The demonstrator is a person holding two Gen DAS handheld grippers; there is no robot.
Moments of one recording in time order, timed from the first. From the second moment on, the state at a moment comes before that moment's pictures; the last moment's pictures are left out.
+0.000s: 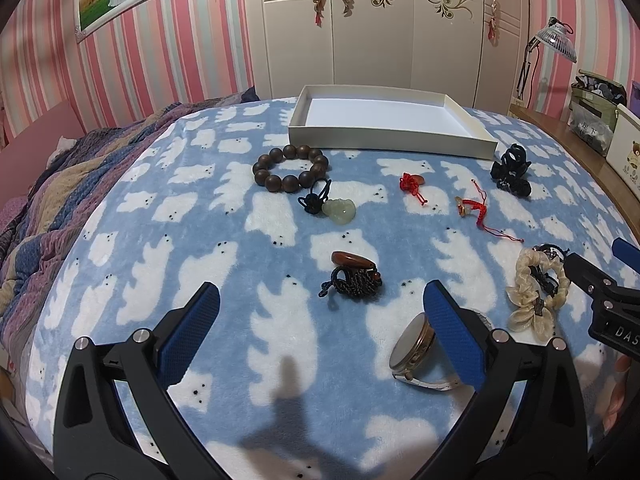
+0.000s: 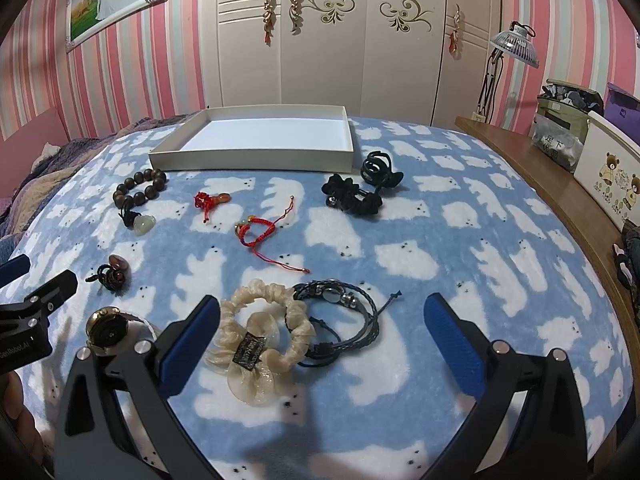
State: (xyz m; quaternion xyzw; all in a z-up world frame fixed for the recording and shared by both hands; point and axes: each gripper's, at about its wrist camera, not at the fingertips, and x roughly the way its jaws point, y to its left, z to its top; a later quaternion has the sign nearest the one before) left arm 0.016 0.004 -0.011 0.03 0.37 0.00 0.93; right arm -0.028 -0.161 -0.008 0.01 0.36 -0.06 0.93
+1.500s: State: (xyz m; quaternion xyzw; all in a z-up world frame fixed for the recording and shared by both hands) left arm 0.133 0.022 0.036 0.05 0.33 0.01 0.94; right arm 0.067 -0.189 0.030 -0.05 0.33 -0.05 0.94
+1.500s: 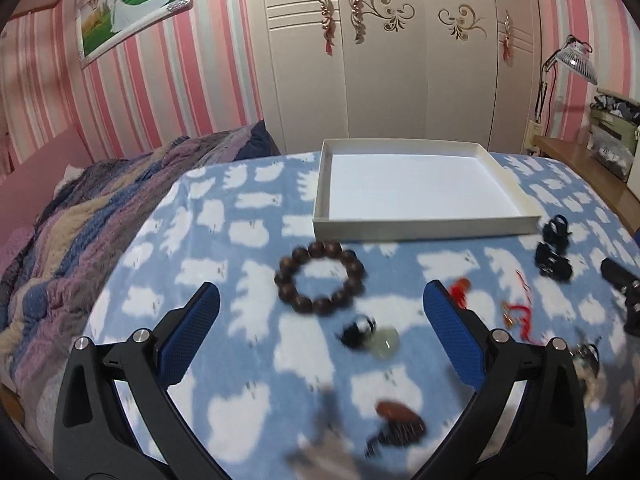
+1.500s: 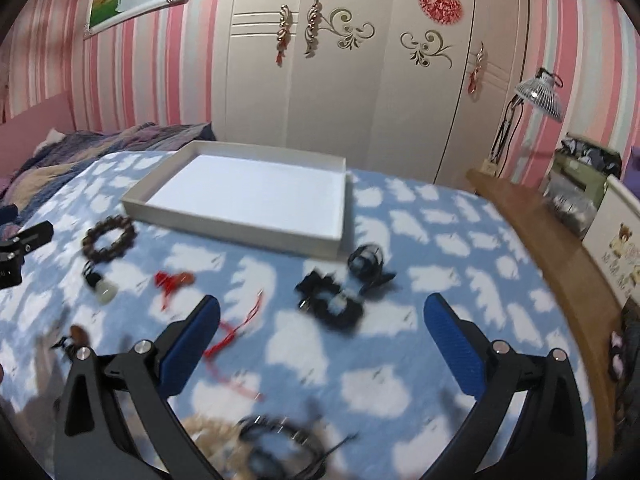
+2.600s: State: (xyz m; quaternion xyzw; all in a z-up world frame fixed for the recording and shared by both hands) left arm 0.225 0.035 -0.042 0.02 0.43 -0.03 0.90; right arm 0.184 -0.245 -0.025 -0.04 0.40 -0.13 0.90
